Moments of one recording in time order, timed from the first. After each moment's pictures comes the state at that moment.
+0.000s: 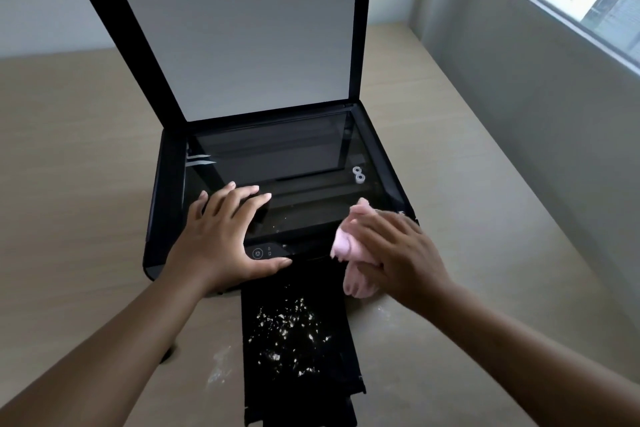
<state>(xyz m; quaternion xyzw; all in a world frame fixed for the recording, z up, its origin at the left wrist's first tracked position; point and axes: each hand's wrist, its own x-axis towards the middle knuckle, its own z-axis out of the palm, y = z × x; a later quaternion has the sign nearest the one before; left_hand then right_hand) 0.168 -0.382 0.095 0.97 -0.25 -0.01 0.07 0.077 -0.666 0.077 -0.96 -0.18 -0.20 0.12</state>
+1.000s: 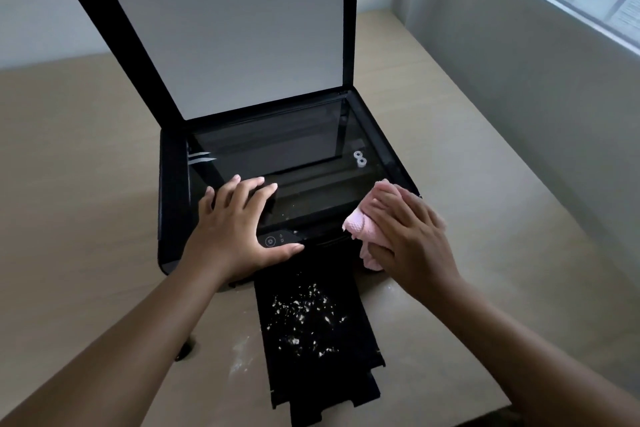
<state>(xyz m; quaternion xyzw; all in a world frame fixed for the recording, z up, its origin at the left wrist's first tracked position) 0.173 -0.381 0.089 0.96 -0.27 0.00 0.08 0.056 -0.647 0.071 -0.97 -0.04 -0.21 0.15</state>
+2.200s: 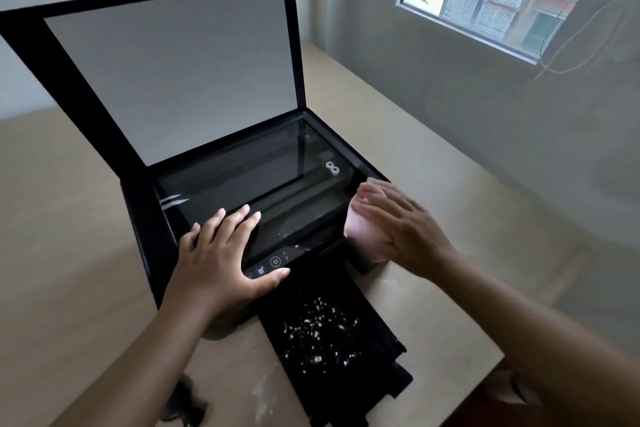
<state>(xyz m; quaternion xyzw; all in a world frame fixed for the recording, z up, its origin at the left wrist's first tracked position) 0.187 -0.351 0.091 0.93 -0.35 -0.01 0.09 0.050 -0.649 0.068 -0.98 -0.02 -0.19 0.10</state>
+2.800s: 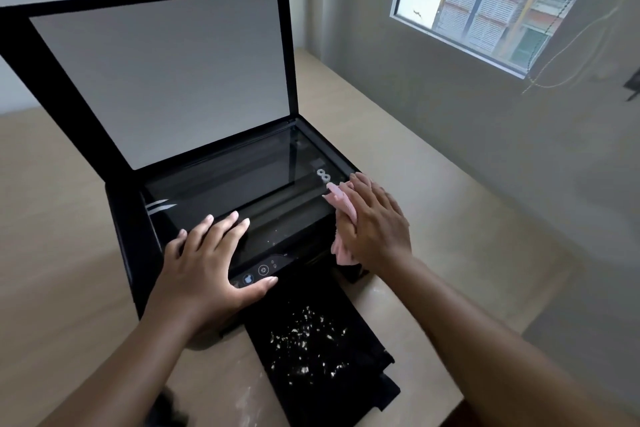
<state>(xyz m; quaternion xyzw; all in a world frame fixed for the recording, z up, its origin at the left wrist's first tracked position) 0.188 -0.352 0.091 0.93 -0.35 -0.01 0.08 0.088 -0.614 0.075 -0.95 0.19 -0.20 0.12</state>
